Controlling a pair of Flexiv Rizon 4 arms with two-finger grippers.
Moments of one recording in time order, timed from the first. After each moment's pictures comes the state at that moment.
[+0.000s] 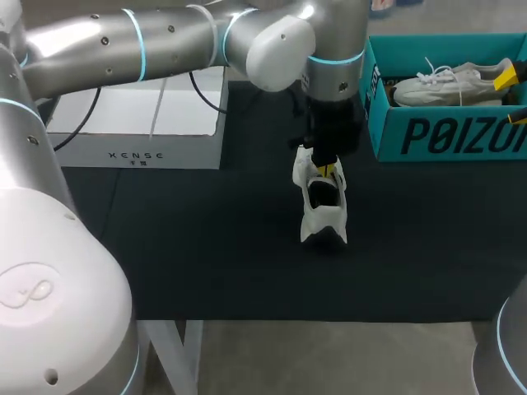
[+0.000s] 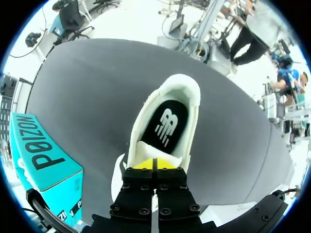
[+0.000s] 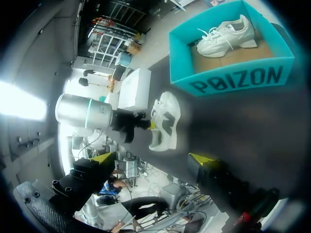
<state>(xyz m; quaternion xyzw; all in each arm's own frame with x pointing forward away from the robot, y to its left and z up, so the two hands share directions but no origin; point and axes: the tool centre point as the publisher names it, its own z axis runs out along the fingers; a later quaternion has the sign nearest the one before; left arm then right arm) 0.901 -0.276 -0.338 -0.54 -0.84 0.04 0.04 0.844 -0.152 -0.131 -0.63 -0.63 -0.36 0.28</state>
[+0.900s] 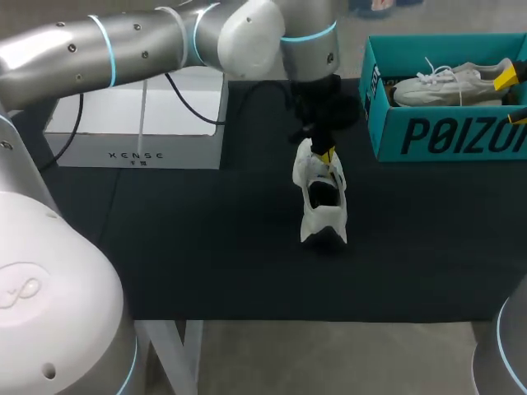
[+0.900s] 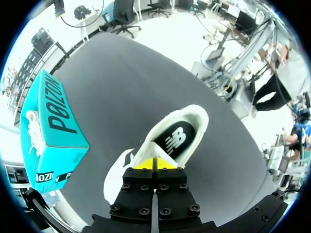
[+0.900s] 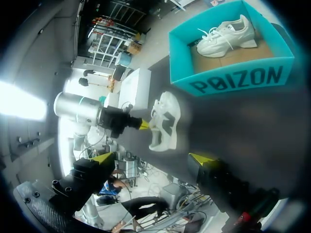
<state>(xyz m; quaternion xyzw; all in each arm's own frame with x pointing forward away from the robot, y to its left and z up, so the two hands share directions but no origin) 0.901 -0.275 -0.305 -0.38 -0.92 0.12 0.03 0.844 -0.152 -0.131 -0.63 -0.63 -0.36 0.28</state>
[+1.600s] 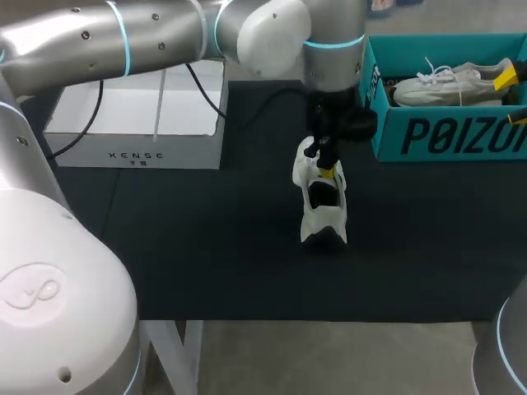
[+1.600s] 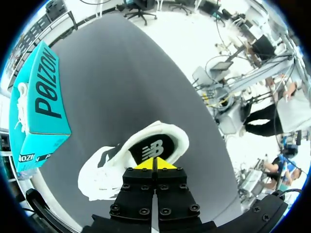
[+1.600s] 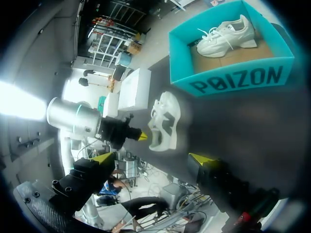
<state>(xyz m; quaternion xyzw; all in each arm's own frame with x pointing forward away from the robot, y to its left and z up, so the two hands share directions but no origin) 0.854 -0.273 -0.300 -0.27 -0.96 0.05 0.08 0.844 -0.152 -0.131 -0.63 -0.63 -0.36 0.28</state>
